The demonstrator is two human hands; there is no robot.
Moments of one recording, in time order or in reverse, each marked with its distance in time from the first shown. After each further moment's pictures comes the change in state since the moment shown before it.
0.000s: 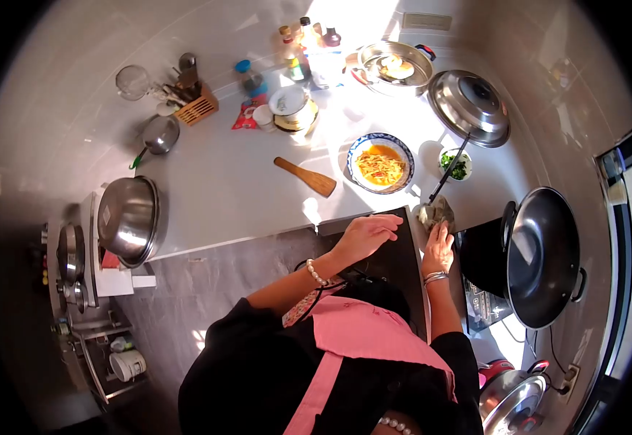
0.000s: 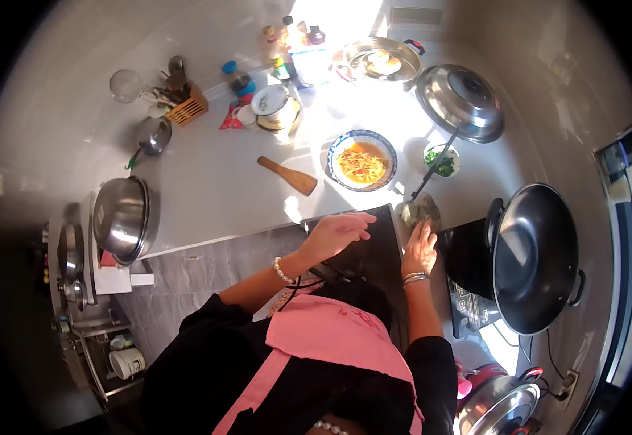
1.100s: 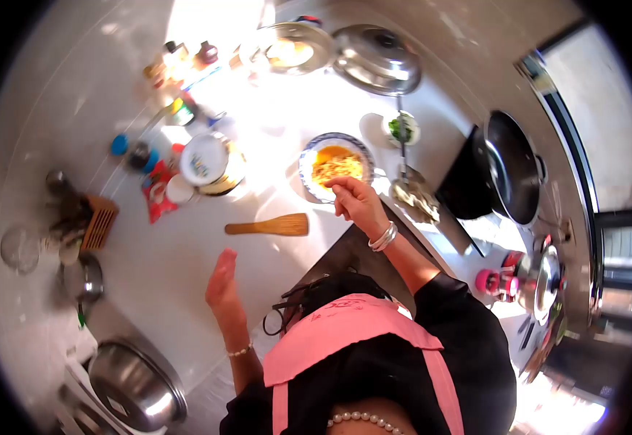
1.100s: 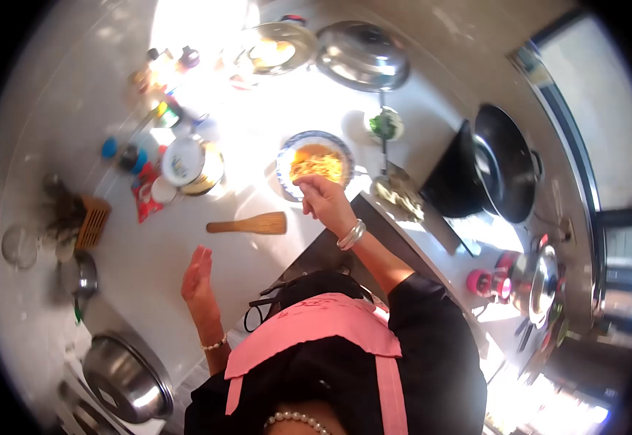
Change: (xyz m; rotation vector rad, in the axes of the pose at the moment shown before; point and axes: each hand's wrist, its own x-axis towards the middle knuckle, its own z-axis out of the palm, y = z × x) left_hand -0.034 -0.004 -0.286 -0.080 0.405 0.117; right_hand 0.120 -0.174 -0.101 1.670 -0.192 0.348
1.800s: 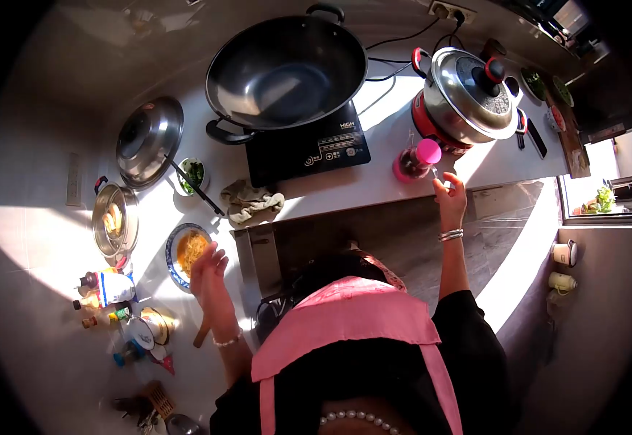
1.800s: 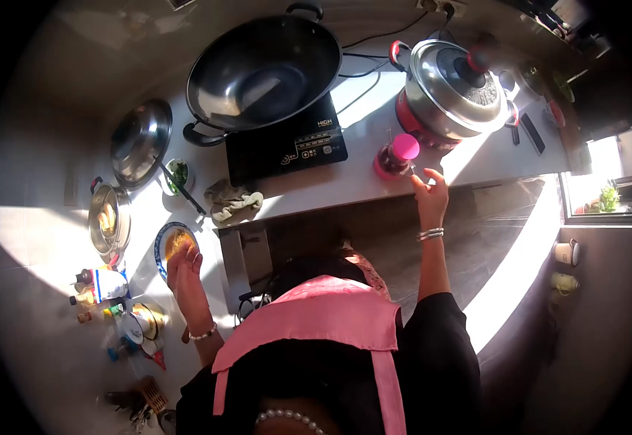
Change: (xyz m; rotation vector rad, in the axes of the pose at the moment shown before) left_hand -0.022 -0.010 0.303 0.095 -0.771 -0.292; right_hand -0.383 0.183 -0.285 0.060 1.701 0.100
